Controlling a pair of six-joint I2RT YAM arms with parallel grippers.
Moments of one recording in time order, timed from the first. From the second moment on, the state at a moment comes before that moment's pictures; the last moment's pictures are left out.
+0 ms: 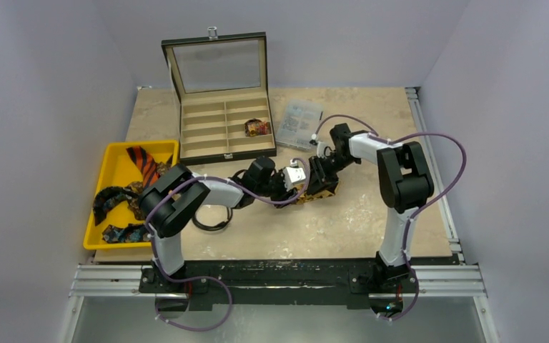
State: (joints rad) left arm -0.76 1.87 0.84 0.44 0.42 0.27; right arm 0.28 1.99 1.25 -0.71 -0.72 -0.03
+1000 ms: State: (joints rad) left arm -0.75 1.86 0.92 0.23 0.45 0.36; right arm 0.21 1.99 1.33 -0.69 -0.60 -0.03
